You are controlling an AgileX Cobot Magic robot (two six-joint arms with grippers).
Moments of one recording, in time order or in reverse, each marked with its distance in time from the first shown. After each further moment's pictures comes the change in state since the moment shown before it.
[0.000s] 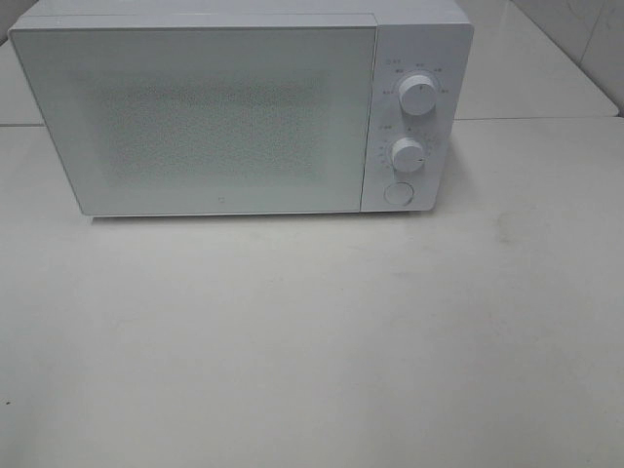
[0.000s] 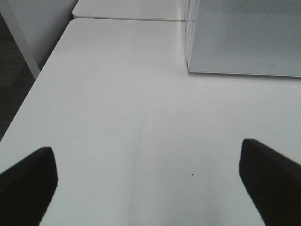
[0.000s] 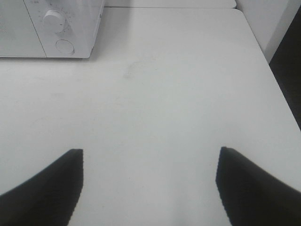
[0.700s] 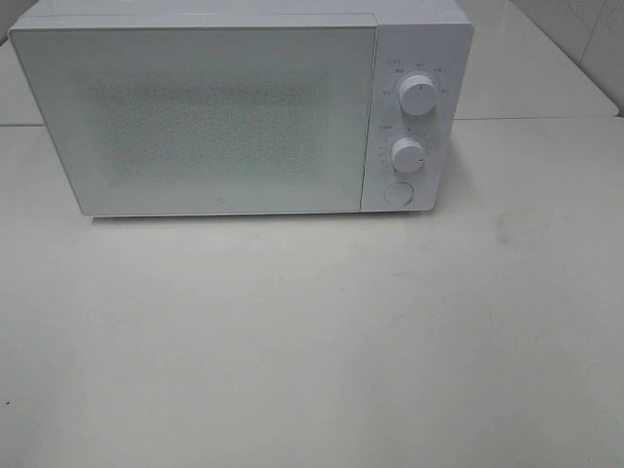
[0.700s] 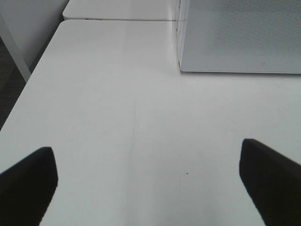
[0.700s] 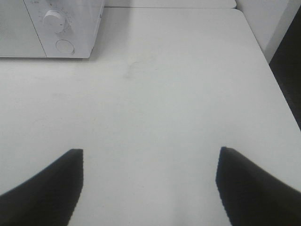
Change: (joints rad) left arm -0.043 0.000 0.000 0.003 0.000 -0.006; right arm 0.000 0.000 0.000 0.000 0.000 0.000
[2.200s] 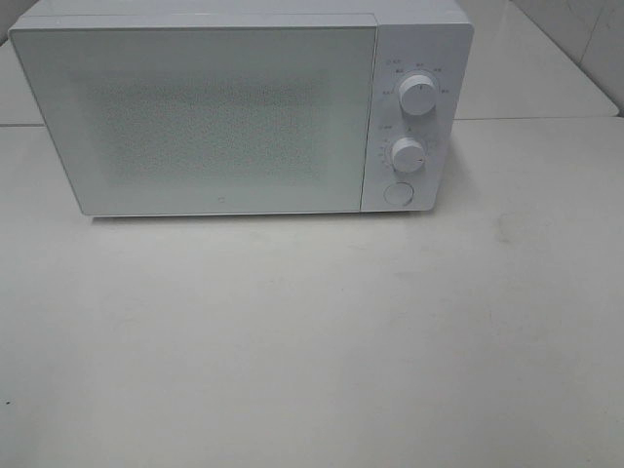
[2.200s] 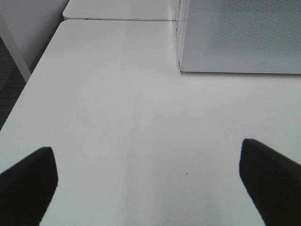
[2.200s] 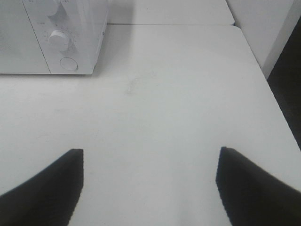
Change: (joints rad) left arm 0.000 0.000 0.000 0.000 0.000 0.000; right arm 0.000 0.067 -0.041 0.000 -0.054 0.000
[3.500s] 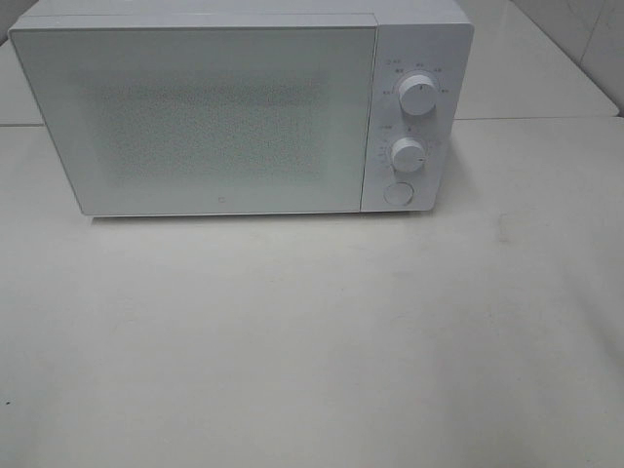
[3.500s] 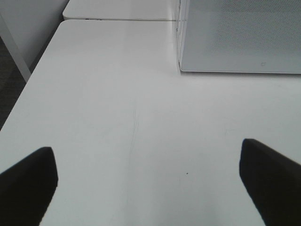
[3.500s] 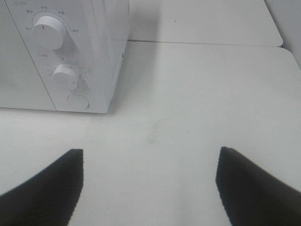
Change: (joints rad) left arm 0.000 0.000 0.000 0.001 0.000 0.000; right arm 0.000 0.666 0.101 0.027 -0.761 0.001
